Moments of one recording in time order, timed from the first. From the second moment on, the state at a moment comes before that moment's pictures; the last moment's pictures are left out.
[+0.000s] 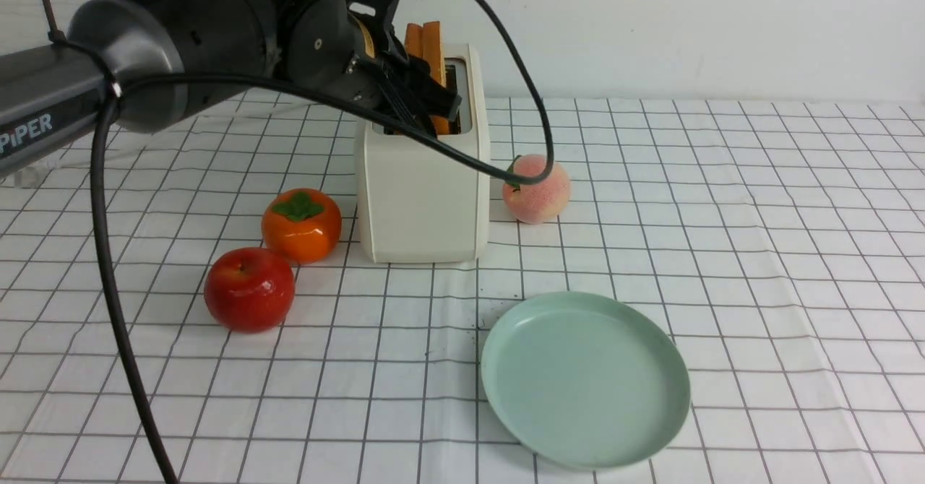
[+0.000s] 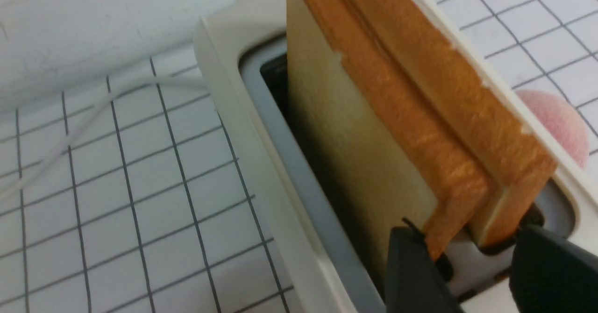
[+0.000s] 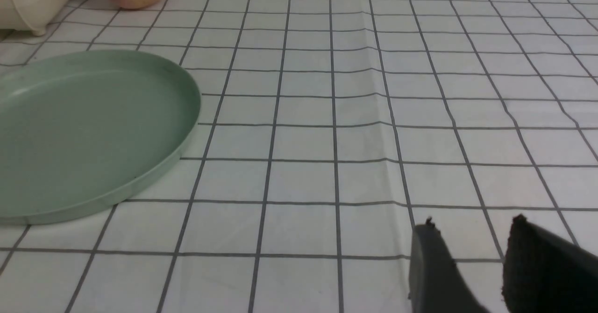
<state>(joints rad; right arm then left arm) -0.02 -0.02 0.02 0.07 0.39 -0.02 -0.44 1.87 -1.66 0.24 0.44 -0.15</state>
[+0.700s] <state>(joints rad) -0.02 -0.02 0.02 0.07 0.39 -0.02 -0.41 1.90 -1.66 0.18 0.36 -0.23</state>
